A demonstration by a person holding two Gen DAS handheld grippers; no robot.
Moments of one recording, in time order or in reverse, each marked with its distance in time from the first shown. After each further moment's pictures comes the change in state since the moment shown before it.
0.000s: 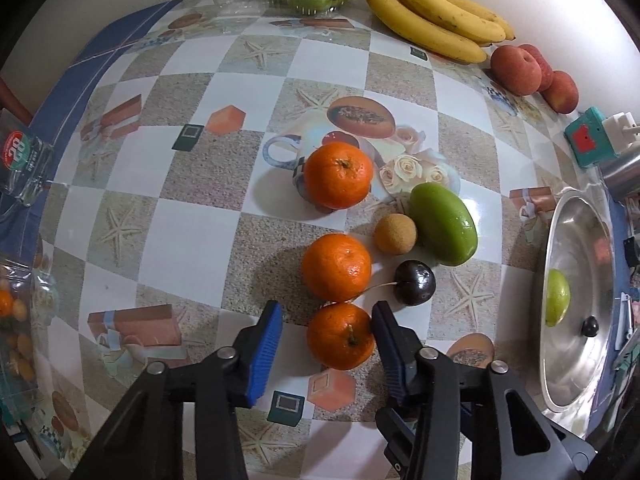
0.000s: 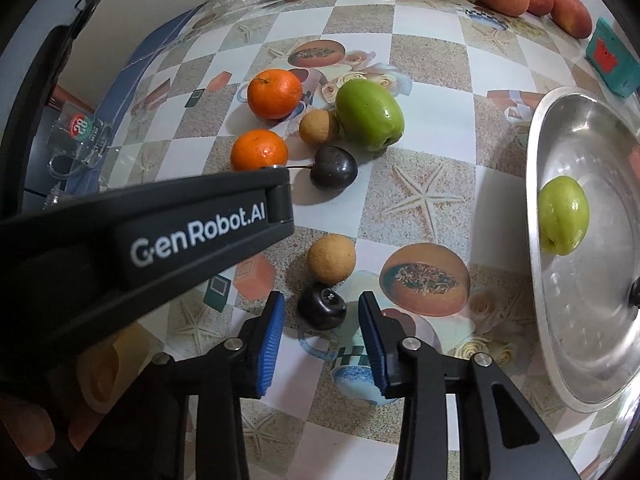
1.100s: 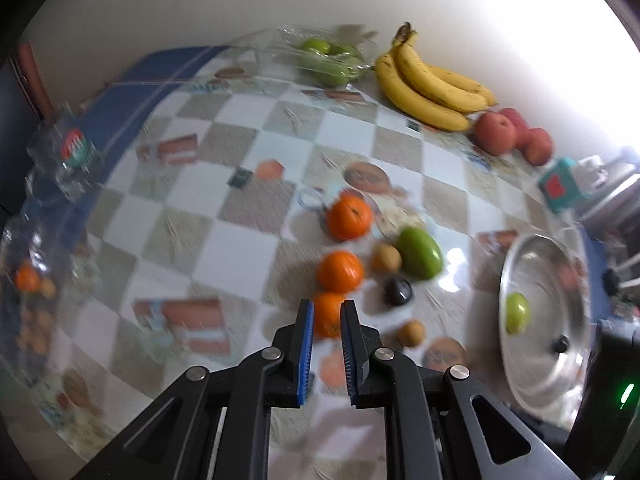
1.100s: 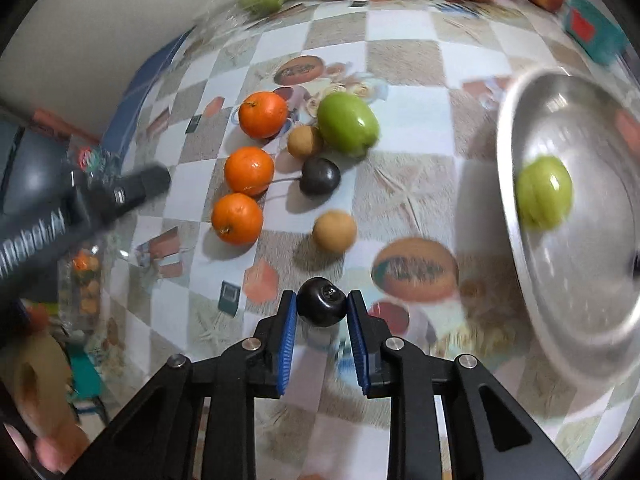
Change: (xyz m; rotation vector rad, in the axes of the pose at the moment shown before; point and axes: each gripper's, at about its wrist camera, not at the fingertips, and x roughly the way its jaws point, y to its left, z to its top) left arm -0.074 0.024 -0.035 -0.064 -0.212 -0.039; right arm -0.031 -0.029 -0.024 0.124 -0.034 0.067
